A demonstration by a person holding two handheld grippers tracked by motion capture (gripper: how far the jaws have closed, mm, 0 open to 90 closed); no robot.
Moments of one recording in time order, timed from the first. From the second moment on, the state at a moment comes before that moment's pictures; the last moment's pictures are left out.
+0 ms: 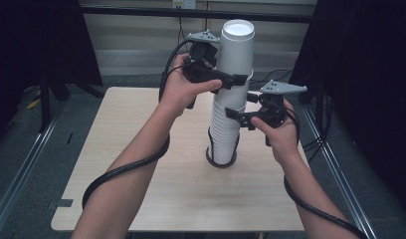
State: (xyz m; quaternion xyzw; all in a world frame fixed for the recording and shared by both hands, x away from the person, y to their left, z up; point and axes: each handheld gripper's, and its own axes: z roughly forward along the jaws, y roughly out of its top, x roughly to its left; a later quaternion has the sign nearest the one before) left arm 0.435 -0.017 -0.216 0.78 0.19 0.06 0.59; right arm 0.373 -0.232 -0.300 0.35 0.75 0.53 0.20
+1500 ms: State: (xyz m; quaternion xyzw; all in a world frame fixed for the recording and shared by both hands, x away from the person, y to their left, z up) left arm 0.433 0.018 -0.195 0.76 0.20 0.06 0.61; right arm 0.371 -0.234 -0.306 0.34 0.76 0.52 0.21
